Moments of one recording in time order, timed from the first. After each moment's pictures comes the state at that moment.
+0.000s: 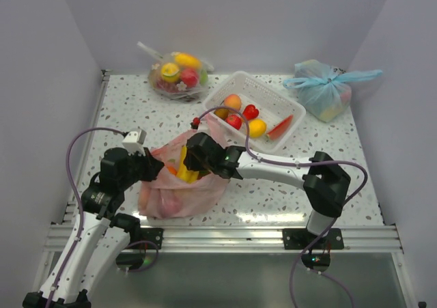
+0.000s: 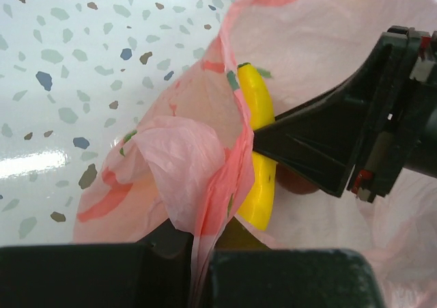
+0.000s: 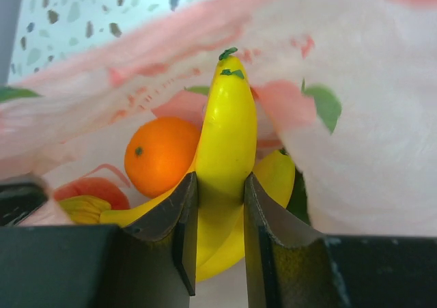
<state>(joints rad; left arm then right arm) -0.26 0.53 0.61 -0.58 0.19 -0.36 1.09 1.77 1.29 -0.24 0.30 0.80</state>
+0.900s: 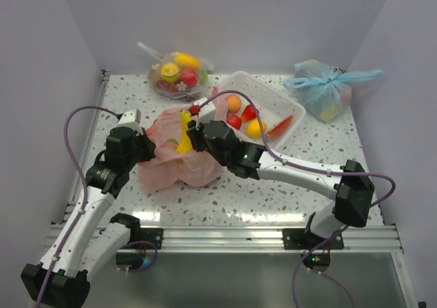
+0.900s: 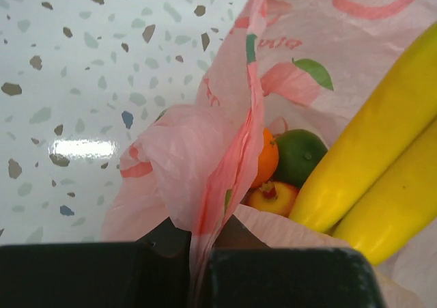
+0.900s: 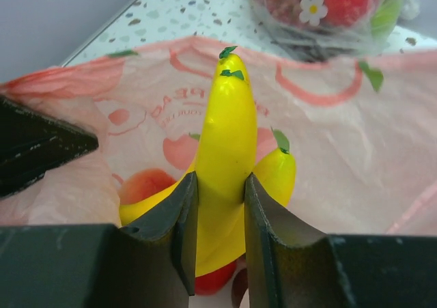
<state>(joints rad) -0.26 0.77 0.78 -0.51 -0.07 -0.38 1.09 1.58 1.29 0.02 0.48 0.20</state>
